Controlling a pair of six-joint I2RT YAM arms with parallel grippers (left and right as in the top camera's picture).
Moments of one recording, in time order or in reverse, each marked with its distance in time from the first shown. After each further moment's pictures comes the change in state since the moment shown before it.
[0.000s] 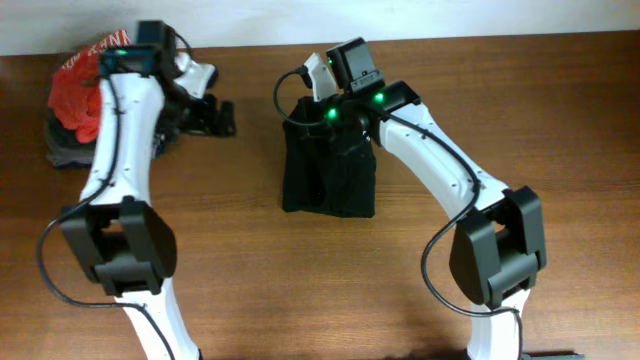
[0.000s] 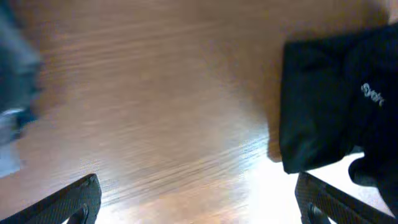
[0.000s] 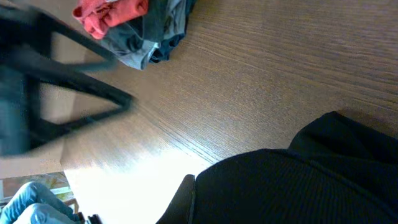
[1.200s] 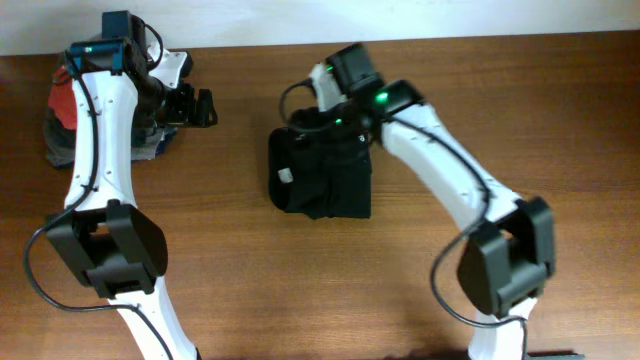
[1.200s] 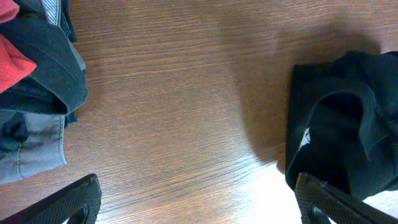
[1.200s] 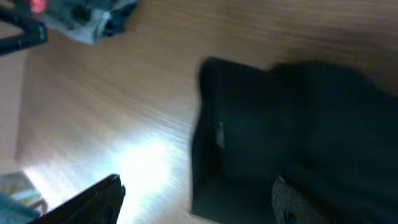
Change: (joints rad) left arm 0.062 0.000 0.050 0.003 0.024 0.003; right arm -0.007 -0.068 0.014 -0.257 0.158 -0.063
